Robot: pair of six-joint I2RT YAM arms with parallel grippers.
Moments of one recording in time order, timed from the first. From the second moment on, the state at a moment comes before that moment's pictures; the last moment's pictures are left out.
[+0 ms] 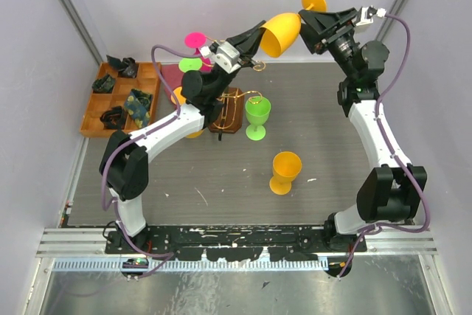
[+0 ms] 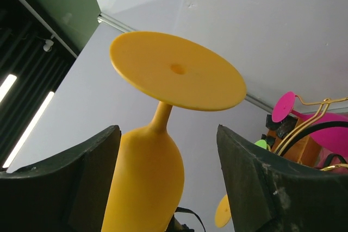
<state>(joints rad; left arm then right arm) -0.73 1.86 1.55 1.16 0.18 0.17 0.01 1.48 1.35 0.58 -0.56 1.44</state>
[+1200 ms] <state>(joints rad) -0.79 1.87 1.46 1.22 -0.01 0.27 0.08 1.60 1.35 0.81 -0.44 1.51</state>
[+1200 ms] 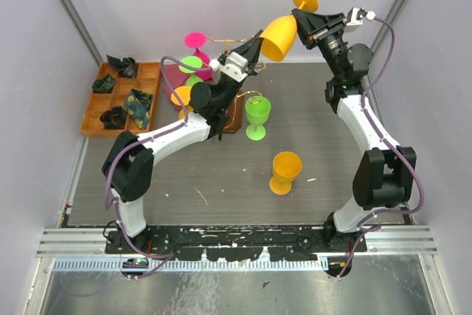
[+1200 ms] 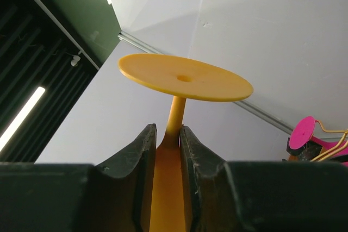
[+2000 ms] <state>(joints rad) -0.81 1.75 1.23 1.14 -0.08 0.31 0.07 1.58 1.41 0.60 -0.41 1.05</state>
